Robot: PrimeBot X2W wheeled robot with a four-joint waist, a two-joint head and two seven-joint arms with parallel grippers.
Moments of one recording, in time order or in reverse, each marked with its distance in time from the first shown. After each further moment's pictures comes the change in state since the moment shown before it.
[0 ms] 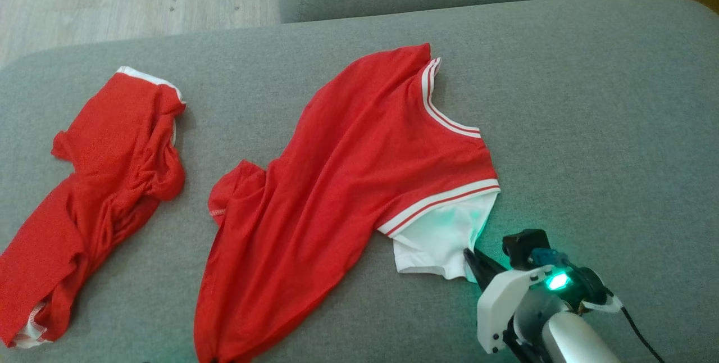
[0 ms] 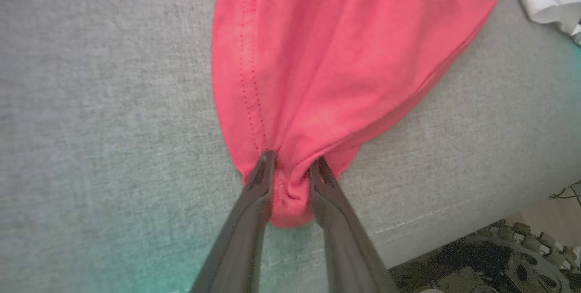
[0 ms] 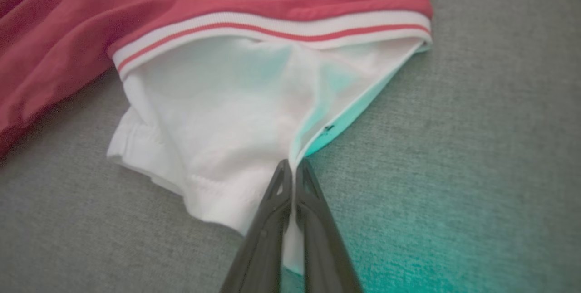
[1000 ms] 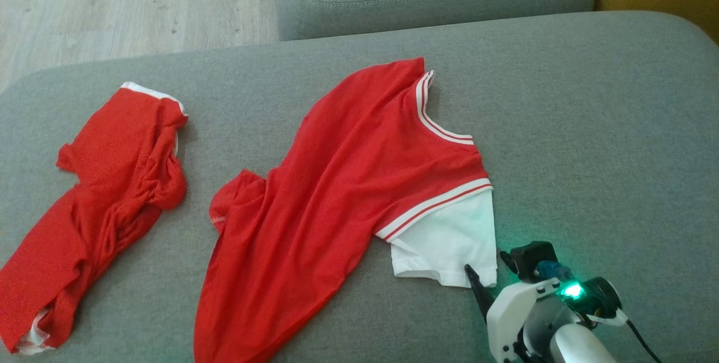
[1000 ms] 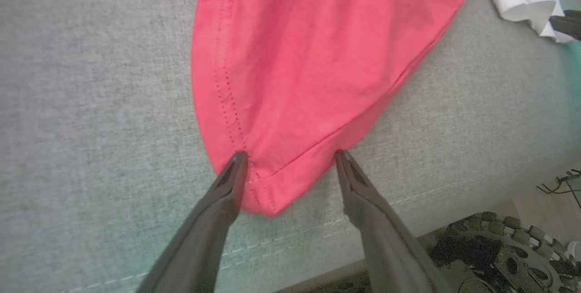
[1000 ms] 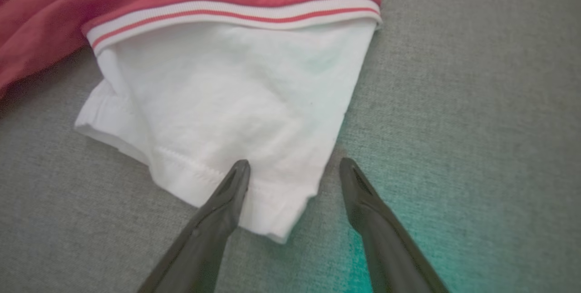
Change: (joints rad) left arm 0.070 -0.013 0.035 -0.112 0.025 0.000 0.072; right arm 0.043 0.007 -0.060 -0.004 -0.105 0.000 -0.026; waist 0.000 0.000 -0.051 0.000
